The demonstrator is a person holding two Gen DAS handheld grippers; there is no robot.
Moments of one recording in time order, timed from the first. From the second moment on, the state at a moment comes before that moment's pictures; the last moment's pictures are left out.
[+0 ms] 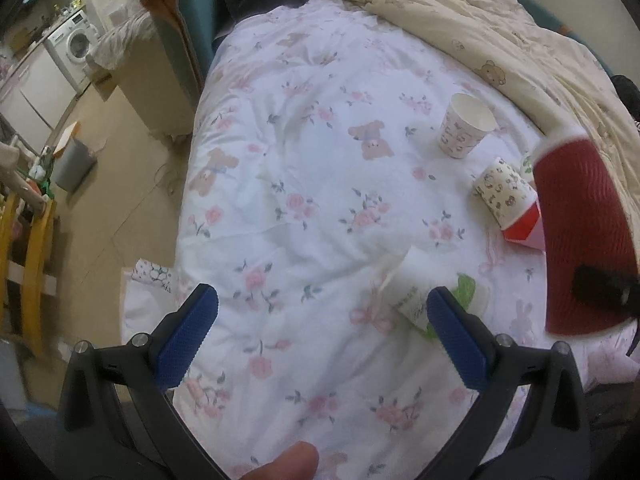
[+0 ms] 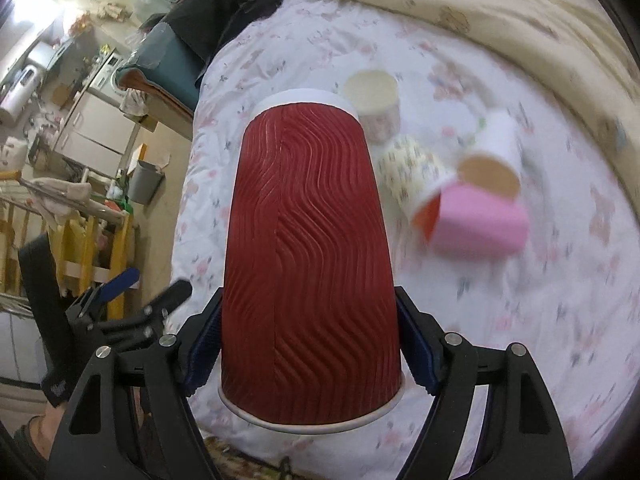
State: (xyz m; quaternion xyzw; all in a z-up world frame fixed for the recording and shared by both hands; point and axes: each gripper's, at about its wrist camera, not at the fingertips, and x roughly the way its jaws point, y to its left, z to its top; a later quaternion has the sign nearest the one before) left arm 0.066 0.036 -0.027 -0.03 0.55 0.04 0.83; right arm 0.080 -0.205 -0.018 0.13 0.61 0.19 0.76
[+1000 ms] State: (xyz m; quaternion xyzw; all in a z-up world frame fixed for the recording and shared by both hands) left arm 0.010 0.034 -0.061 -0.06 0.58 0.04 0.81; right arm -0.014 -0.184 -0.124 0.18 0.70 0.17 0.66
